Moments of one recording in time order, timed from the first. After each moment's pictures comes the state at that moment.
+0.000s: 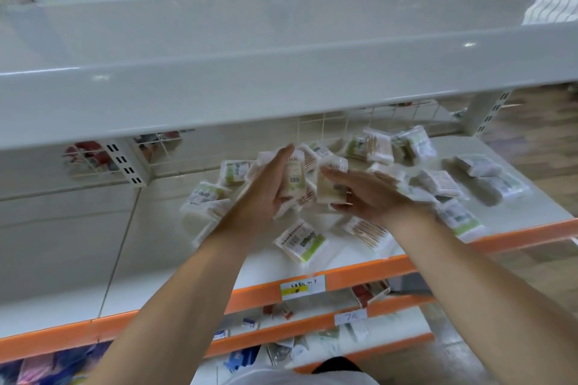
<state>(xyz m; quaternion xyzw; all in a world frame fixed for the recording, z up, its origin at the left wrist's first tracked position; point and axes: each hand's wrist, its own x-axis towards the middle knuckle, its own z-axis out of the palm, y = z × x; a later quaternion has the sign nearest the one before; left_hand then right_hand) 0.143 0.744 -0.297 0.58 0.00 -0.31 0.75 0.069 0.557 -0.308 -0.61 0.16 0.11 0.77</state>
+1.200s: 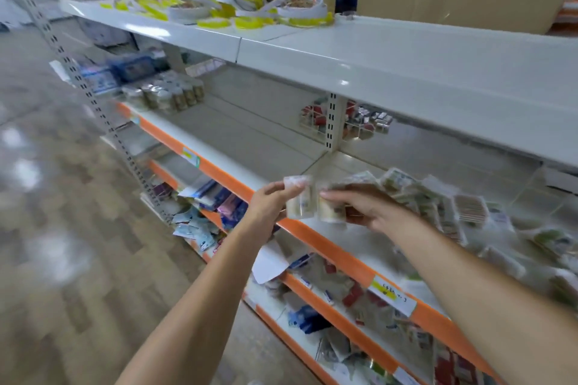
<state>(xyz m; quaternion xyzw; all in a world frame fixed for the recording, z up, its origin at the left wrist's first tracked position) -0.035 0.943 -0.276 0.63 0.26 0.08 0.73 0.081 0.772 -0.274 -0.72 -0.09 0.36 0.59</state>
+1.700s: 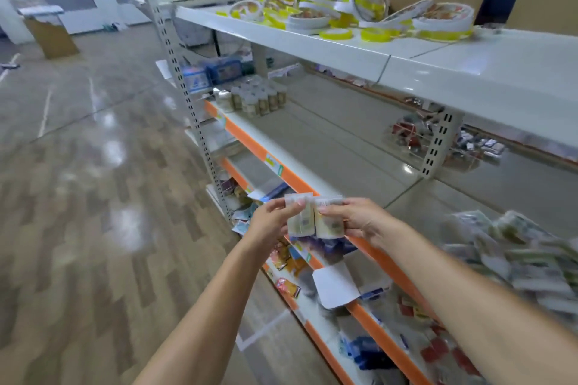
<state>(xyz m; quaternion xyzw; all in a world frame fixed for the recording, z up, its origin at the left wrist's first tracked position) -0.114 1.097 -0.280 0.59 0.32 0.16 0.73 0.036 0.967 -0.288 -0.67 -0.15 0.44 0.58</state>
